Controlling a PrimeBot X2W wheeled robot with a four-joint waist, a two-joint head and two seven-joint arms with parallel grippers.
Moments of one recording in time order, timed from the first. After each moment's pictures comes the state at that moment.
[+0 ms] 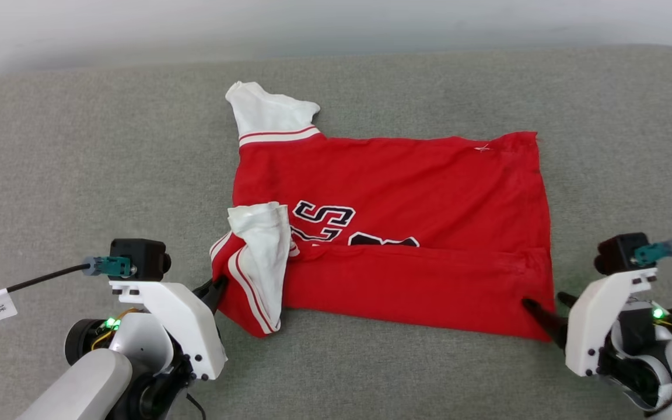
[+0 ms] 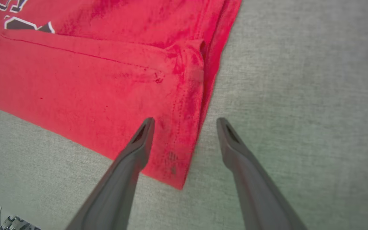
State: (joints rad) left arm -0.31 0.63 -0.61 -0.06 -0.99 0.32 0.33; right arm -0.23 -0.32 0.14 0.21 0.53 0.13 0.63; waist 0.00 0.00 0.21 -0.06
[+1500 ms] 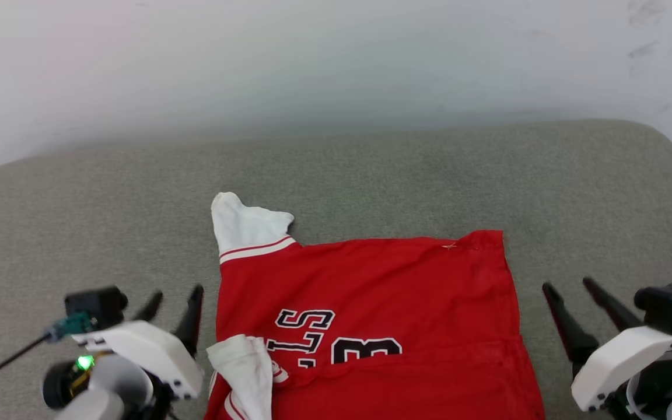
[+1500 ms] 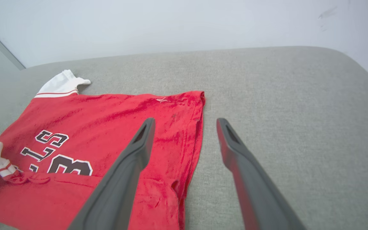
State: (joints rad) left arm -0.15 0.56 -0.54 0.05 -0.99 0.31 0.01; right arm -0.03 -0.27 0.09 0.09 0.42 0.13 0.19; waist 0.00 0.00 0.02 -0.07
